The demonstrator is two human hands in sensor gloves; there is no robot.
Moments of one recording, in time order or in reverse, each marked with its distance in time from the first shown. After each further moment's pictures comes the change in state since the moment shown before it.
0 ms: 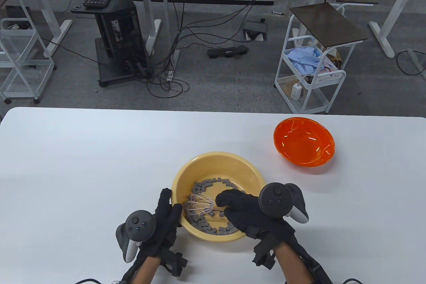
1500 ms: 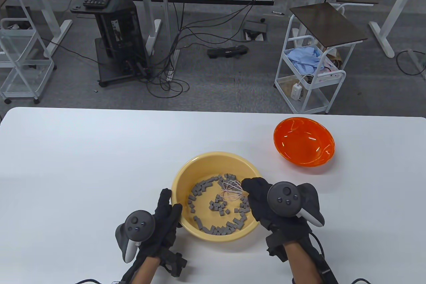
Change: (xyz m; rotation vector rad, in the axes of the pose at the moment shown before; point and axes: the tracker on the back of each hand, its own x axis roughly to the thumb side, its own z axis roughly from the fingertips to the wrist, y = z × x) left_hand 0.000 0.000 0.001 -0.004 0.005 0.006; right_hand -0.010 -0.024 0.013 -0.136 0.214 0.310
